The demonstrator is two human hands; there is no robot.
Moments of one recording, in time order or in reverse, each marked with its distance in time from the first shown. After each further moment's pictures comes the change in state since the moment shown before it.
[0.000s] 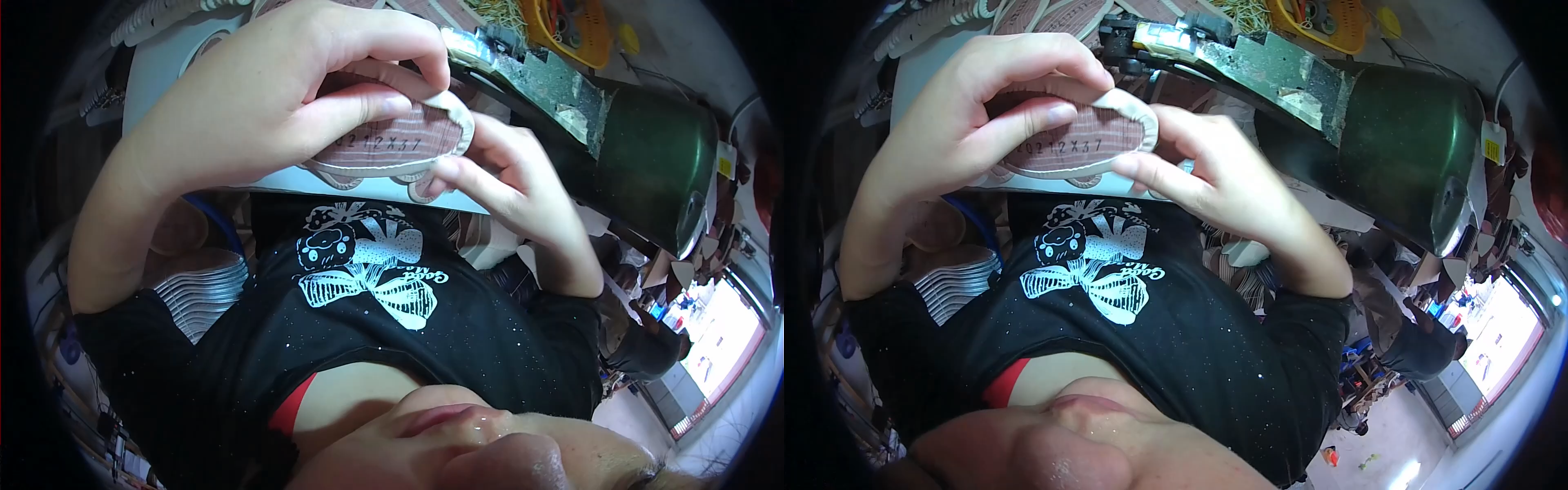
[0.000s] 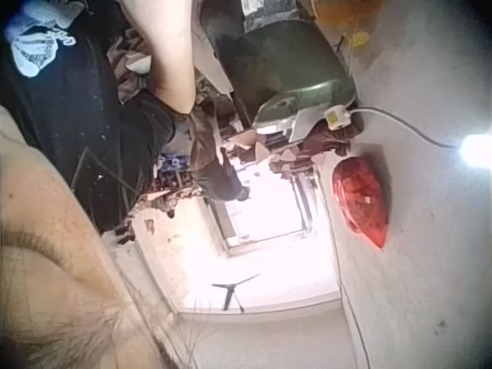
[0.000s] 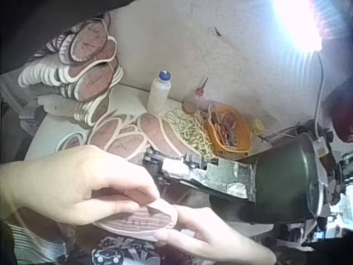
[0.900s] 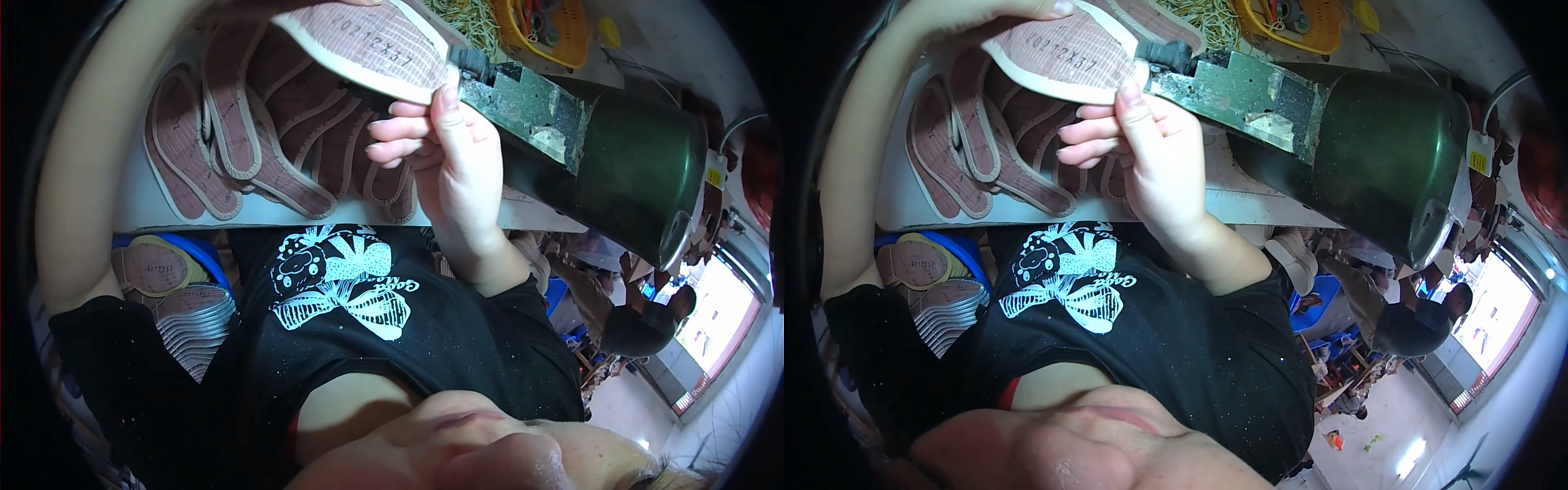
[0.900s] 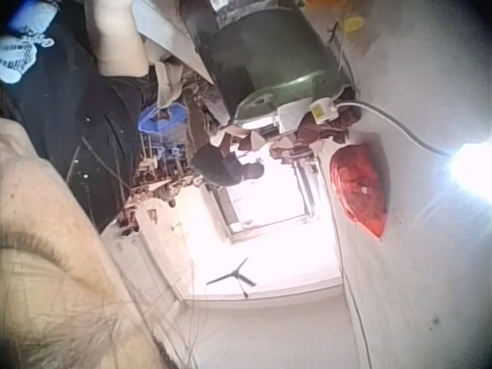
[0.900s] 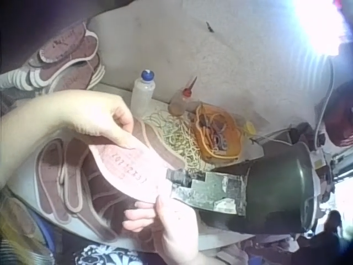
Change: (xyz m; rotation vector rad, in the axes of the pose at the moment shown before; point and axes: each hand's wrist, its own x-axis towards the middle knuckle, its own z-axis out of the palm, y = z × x) left_hand 0.105 -0.012 -0.067 0.234 -0.174 -0.613; right_hand 0.029 0.020 0.022 0.791 0.452 0.009
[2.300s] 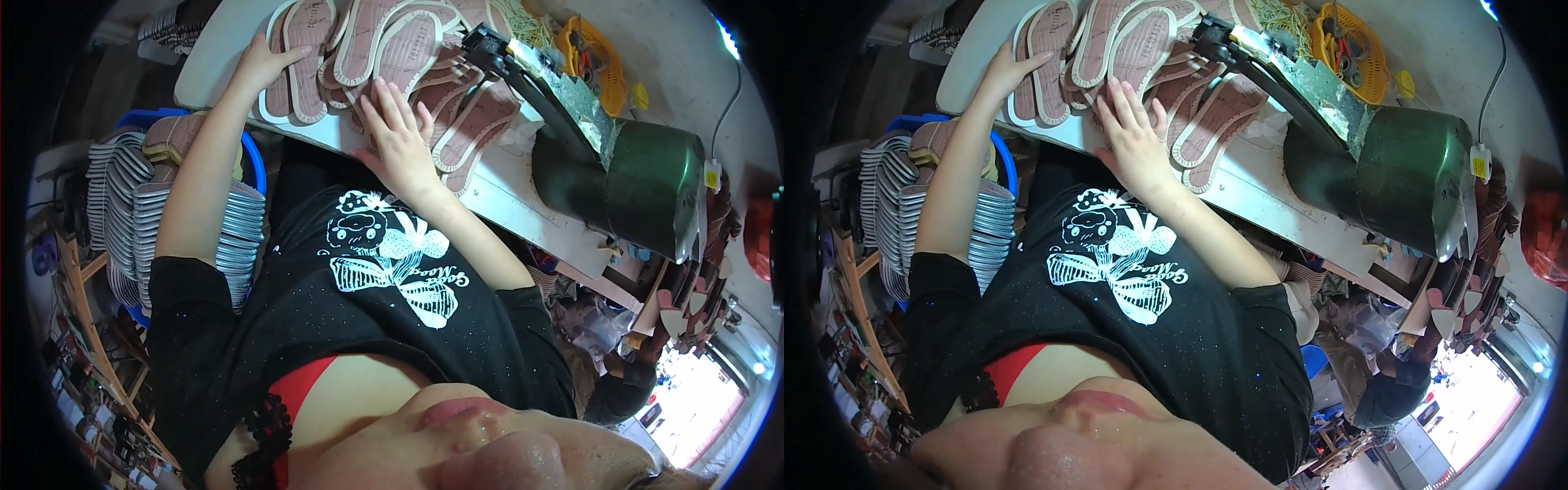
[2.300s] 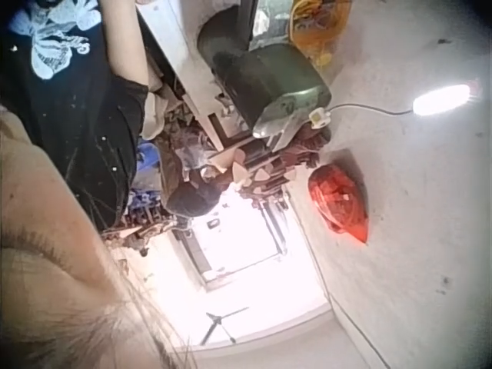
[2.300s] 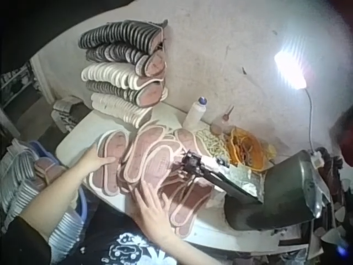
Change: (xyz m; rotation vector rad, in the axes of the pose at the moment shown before) left_hand -0.053 -0.308 0.144 -0.280 0.920 -0.138; right_hand -0.019 0.136 0.013 -1.592 -0.418 -0.709
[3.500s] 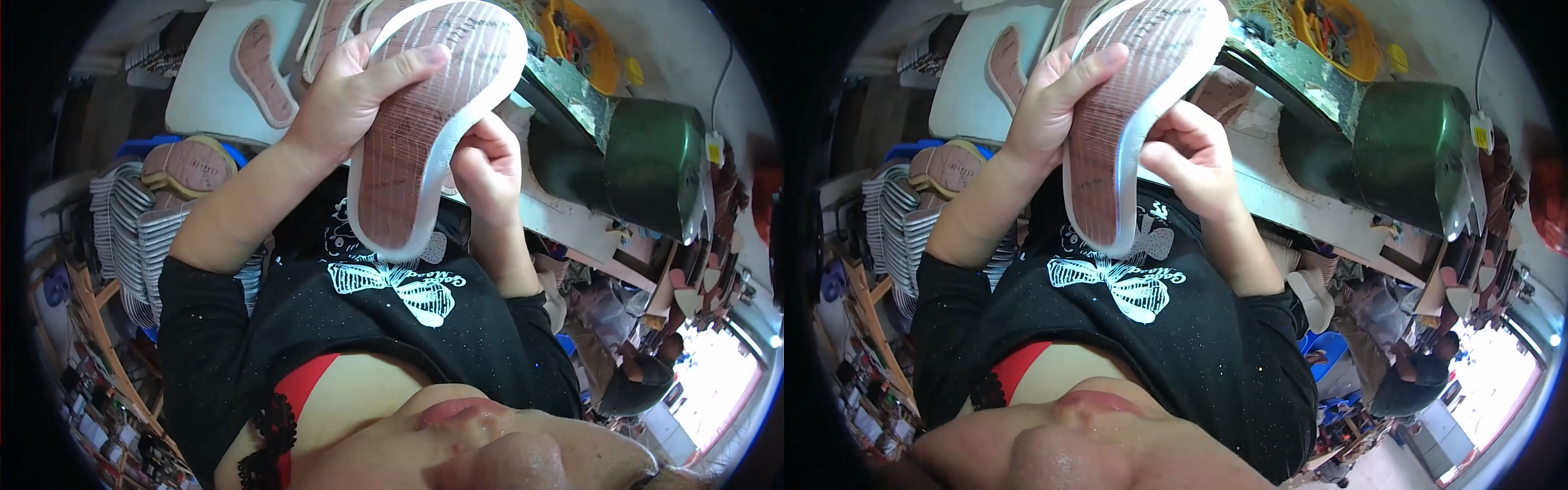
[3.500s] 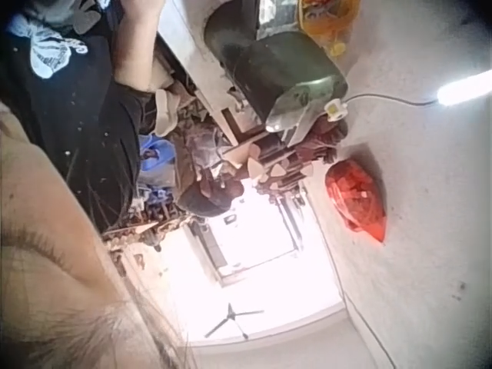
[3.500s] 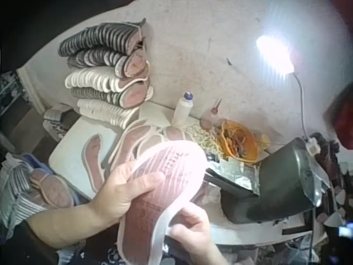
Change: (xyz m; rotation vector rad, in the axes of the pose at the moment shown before) left_hand -0.115 0.232 0.034 -1.225 -0.429 0.189; right_hand -0.014 -0.001 -0.097 1.478 0.222 0.071
